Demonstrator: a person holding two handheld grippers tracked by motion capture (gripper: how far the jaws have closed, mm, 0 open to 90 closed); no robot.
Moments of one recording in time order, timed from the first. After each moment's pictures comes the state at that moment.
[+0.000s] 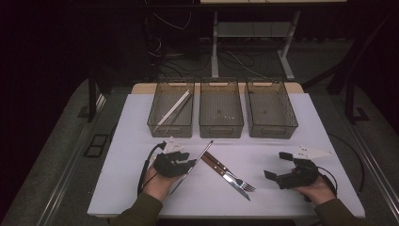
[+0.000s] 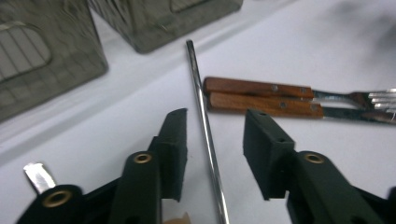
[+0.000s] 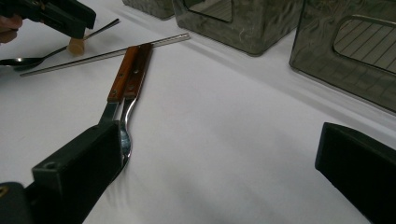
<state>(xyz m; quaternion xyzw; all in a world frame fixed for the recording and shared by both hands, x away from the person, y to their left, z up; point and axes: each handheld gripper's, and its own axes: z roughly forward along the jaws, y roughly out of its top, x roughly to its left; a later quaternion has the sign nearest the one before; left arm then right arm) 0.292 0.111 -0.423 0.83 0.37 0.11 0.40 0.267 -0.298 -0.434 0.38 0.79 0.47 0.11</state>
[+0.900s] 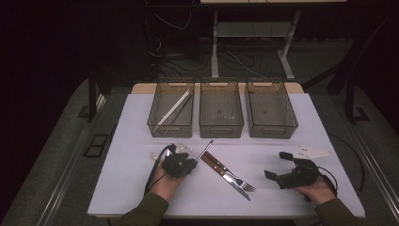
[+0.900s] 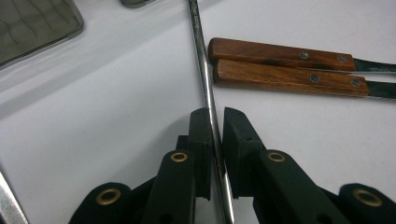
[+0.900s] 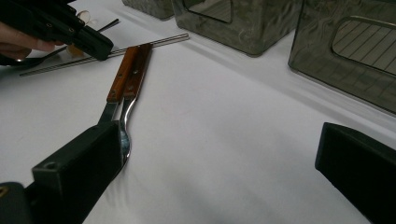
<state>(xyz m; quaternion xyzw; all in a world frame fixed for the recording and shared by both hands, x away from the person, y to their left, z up) 0.302 0.095 -0.445 0.85 0.39 0.10 0.34 0.267 -0.299 -0.434 0.38 0.79 0.47 0.11</state>
